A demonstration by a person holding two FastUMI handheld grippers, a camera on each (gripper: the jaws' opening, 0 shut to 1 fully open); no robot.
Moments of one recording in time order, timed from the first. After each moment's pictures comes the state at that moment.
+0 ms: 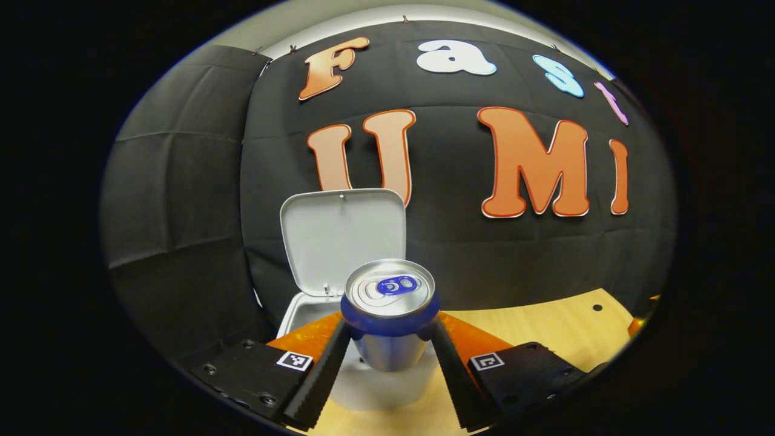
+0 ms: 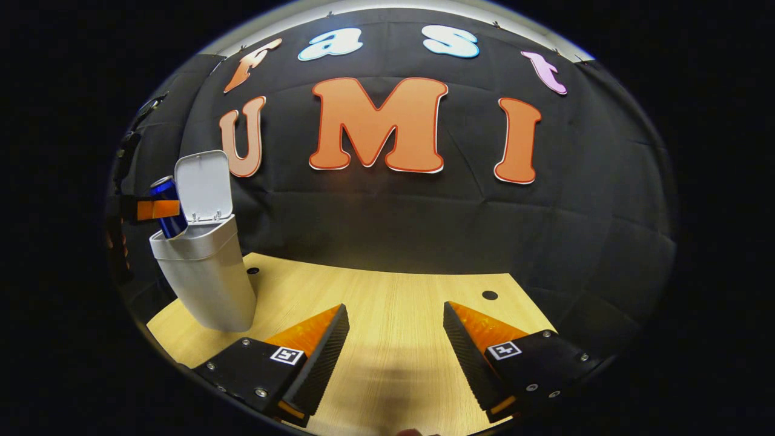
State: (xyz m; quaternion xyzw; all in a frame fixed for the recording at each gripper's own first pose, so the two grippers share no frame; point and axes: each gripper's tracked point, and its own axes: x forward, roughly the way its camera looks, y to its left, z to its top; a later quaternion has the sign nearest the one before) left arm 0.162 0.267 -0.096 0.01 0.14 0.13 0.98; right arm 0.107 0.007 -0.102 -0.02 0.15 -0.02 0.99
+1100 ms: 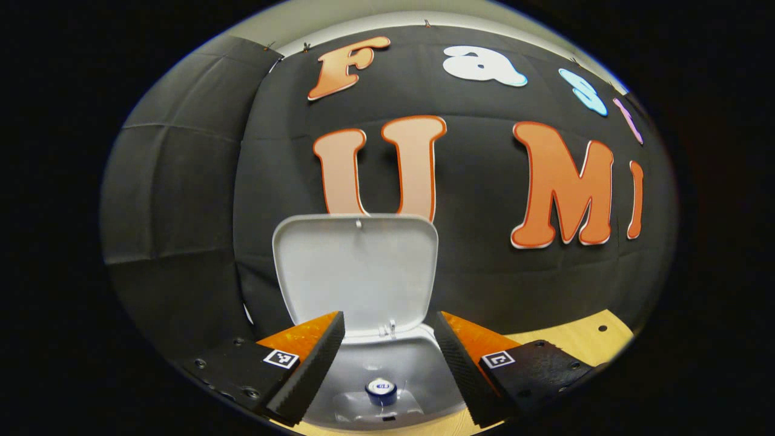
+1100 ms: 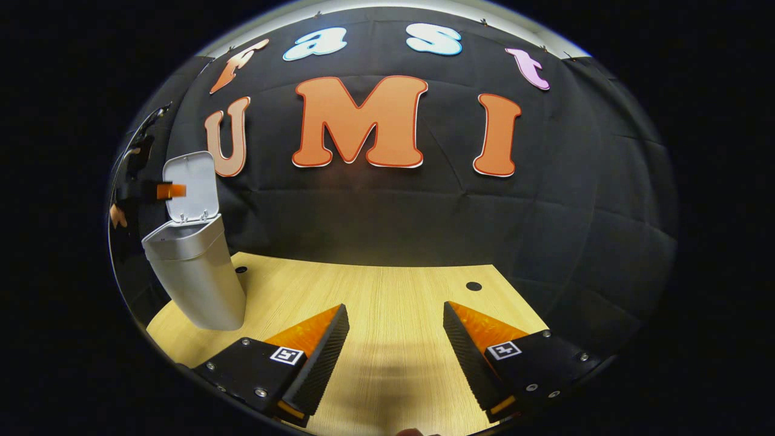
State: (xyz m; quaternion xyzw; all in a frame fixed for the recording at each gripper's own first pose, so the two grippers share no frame) left arm 0.233 0.314 -0.048 -0.02 0.08 0.13 0.99; right arm 0.090 -0.007 -0.102 -0.01 0.16 -0.05 0.99
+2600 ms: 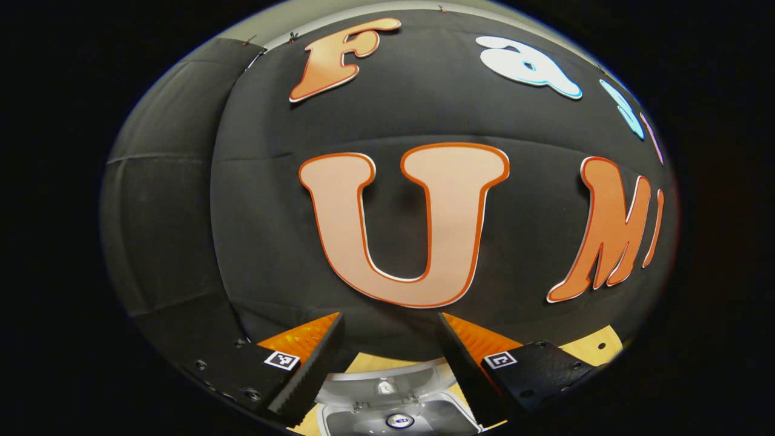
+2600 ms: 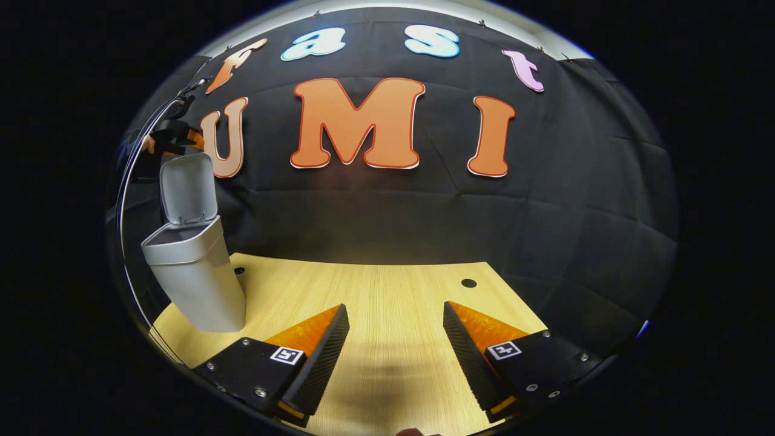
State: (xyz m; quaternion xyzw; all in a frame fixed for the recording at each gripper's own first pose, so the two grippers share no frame) left arm 0.357 0.378 0.020 -0.03 0.15 0.11 0.98; right arm 0.077 0.002 -0.096 -0.01 0.17 -0.07 0.98
